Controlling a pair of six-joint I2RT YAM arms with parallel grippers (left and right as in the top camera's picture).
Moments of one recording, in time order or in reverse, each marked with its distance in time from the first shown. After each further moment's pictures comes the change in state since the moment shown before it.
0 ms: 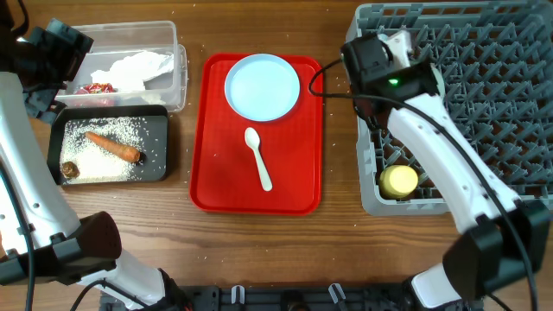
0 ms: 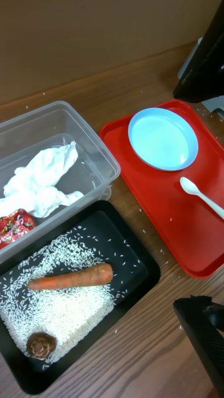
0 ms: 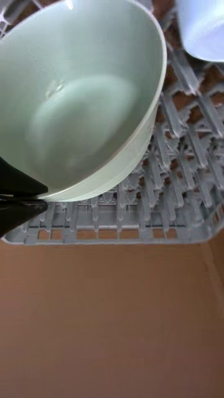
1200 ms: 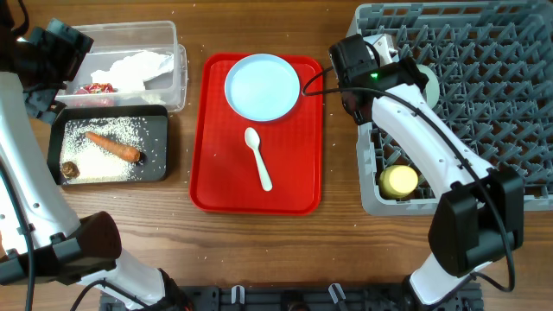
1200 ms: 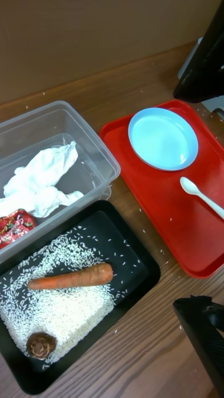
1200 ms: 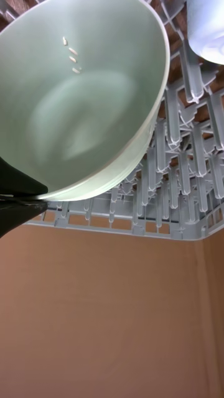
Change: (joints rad) left arm 0.000 0.000 0.000 0.000 0.000 0.000; right arm -0.002 0.113 0.000 0.085 0.077 -0.127
